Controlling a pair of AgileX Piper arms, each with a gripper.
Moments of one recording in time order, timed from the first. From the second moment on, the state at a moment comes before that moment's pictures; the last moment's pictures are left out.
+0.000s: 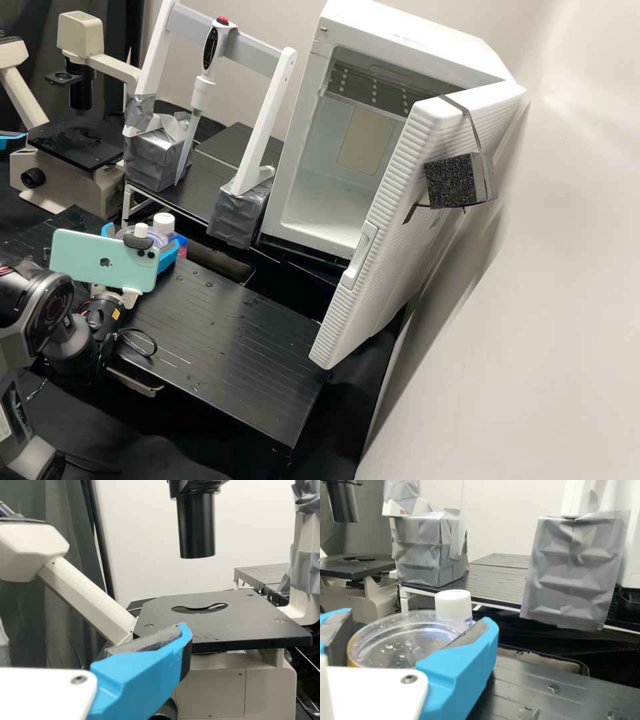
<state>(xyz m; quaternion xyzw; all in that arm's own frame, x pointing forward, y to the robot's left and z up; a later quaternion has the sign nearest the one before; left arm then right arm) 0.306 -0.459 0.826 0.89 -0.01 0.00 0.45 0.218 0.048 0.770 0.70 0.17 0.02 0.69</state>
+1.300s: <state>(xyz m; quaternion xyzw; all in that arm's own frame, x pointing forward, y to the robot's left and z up) 0.306 -0.459 0.826 0.89 -0.01 0.00 0.45 0.218 0.042 0.767 0.69 0.17 0.03 0.70</state>
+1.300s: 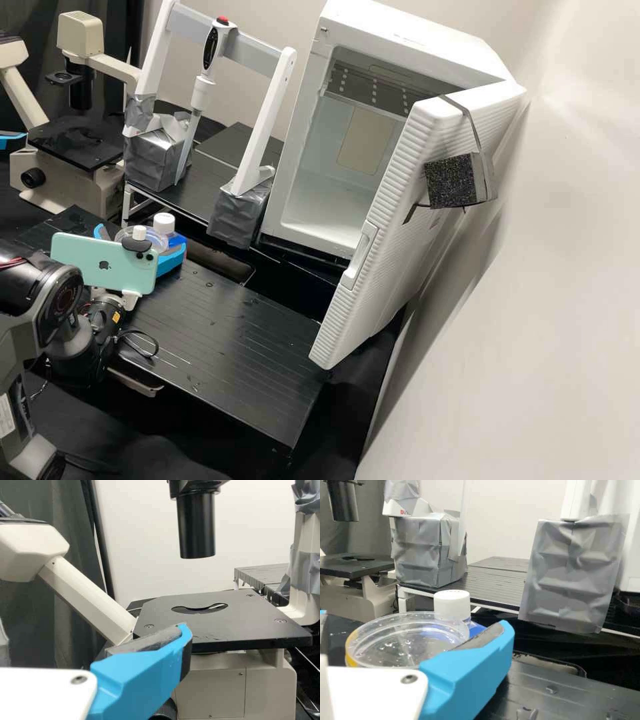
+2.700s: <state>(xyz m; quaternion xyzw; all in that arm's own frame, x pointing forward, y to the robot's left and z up) 0.306 -0.459 0.826 0.89 -0.01 0.00 0.45 0.194 0.048 0.808 0.67 0.16 0.04 0.73</state>
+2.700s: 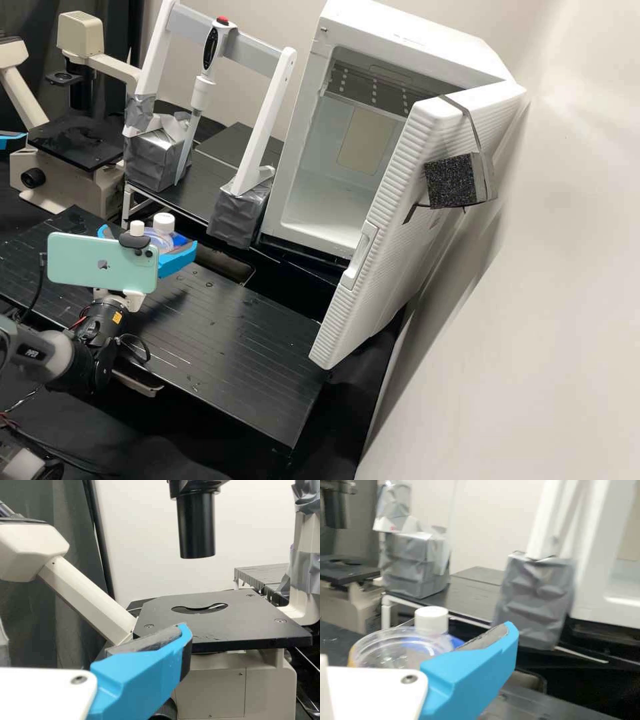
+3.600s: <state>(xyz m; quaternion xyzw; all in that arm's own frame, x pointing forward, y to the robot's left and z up) 0.306 -0.459 0.826 0.89 -0.01 0.00 0.45 0.210 0.043 0.795 0.67 0.20 -0.05 0.71</state>
